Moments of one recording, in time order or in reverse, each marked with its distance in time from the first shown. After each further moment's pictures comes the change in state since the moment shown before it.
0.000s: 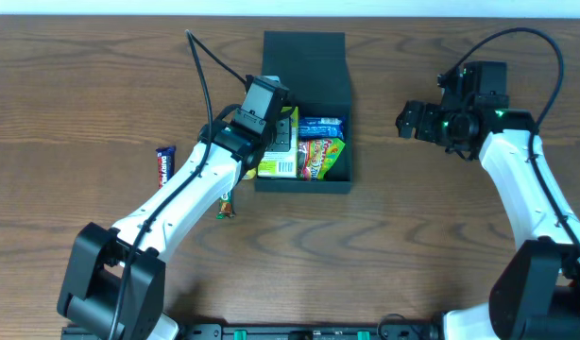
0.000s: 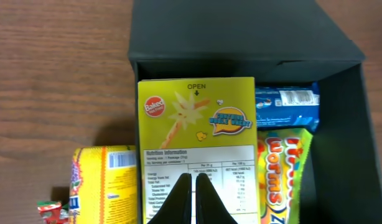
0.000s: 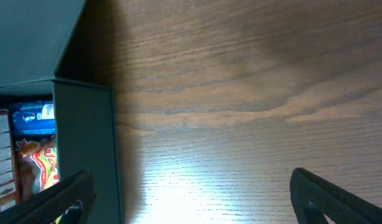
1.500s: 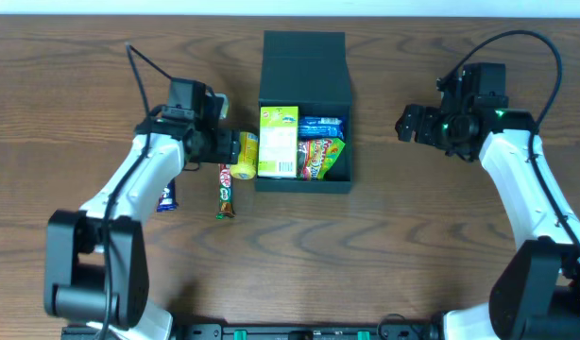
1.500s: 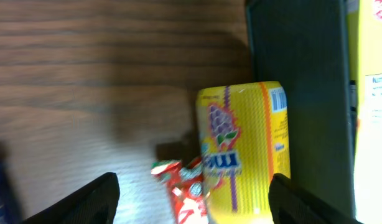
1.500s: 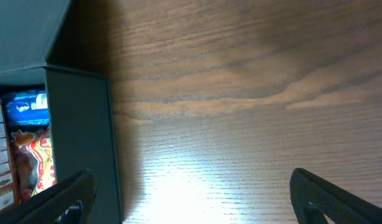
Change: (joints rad) left arm 0.337 0.042 -0.113 -0.081 0.305 0.362; right arm 0.000 0.000 0.000 -0.043 0.000 0.000
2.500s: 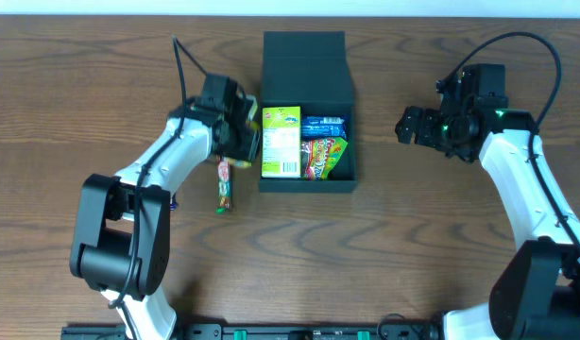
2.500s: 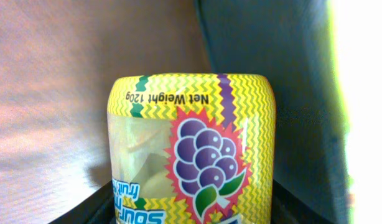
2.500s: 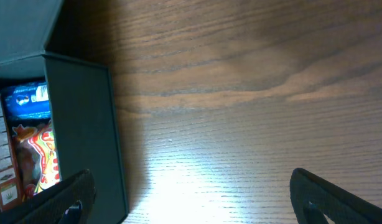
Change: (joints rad) left arm -0.092 0.154 0.158 -0.048 -0.019 0.043; right arm 0.000 0.000 0.000 -0.018 0.000 0.000
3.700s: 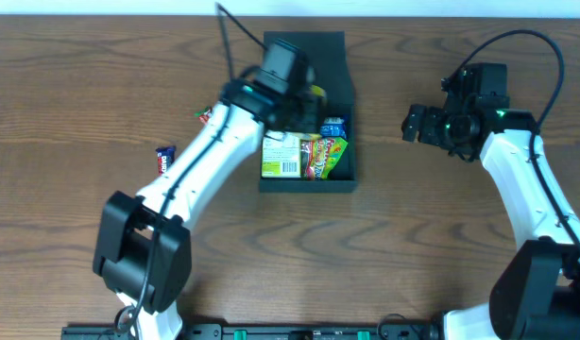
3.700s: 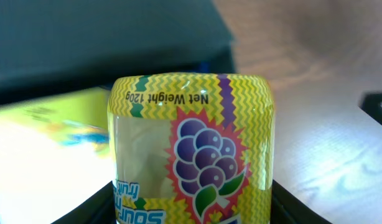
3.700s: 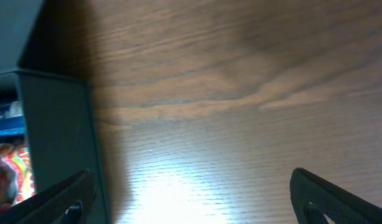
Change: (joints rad) left arm -0.288 0.000 0.323 -0.102 0.031 -0.412; right arm -0.012 0.000 0.000 0.018 0.074 0.004
